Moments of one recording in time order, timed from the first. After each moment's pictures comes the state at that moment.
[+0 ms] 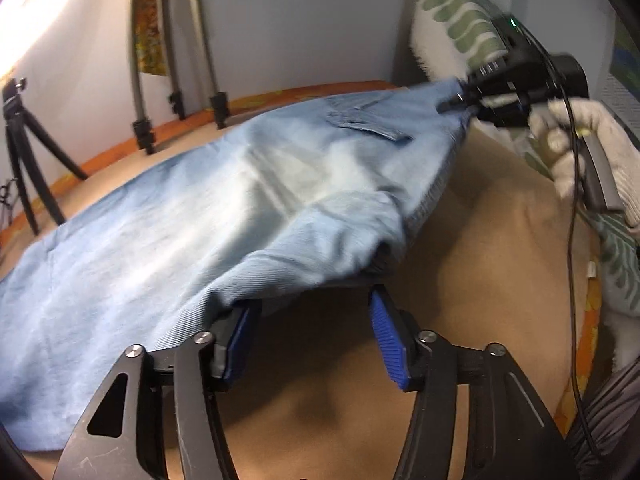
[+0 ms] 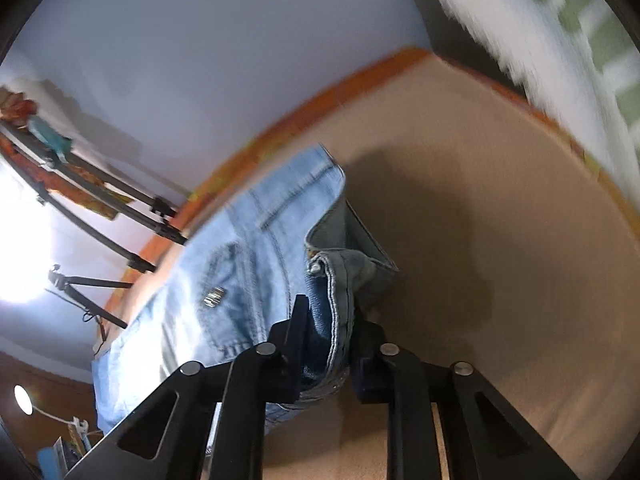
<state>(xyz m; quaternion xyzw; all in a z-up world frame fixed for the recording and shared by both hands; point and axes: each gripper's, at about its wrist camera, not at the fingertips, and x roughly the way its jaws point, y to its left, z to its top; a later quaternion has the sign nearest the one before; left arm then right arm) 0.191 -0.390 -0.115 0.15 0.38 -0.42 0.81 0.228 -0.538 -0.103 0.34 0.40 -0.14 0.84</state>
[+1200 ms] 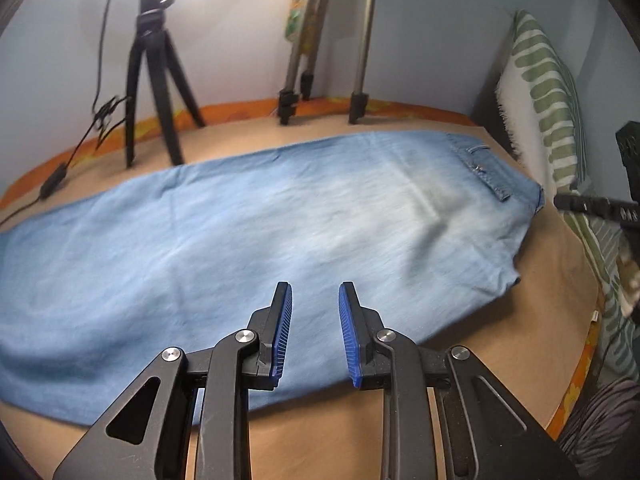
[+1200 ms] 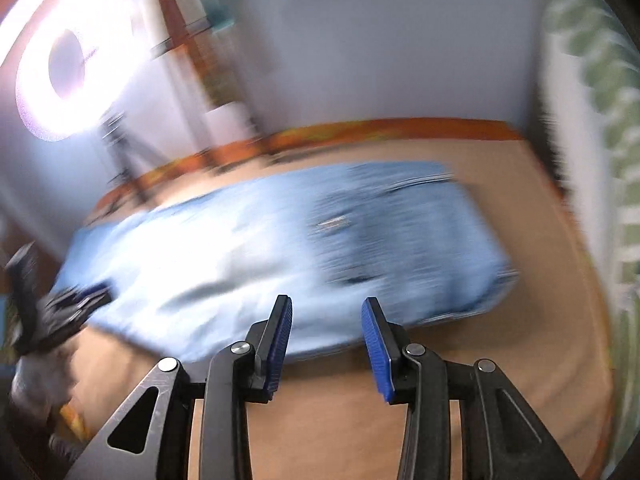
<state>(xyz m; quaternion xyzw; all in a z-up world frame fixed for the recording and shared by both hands) 0.257 -0.267 -0.099 0.07 0.43 -0.33 0.84 0.189 -0.419 -0.057 0.12 0.44 -0.03 0.89</state>
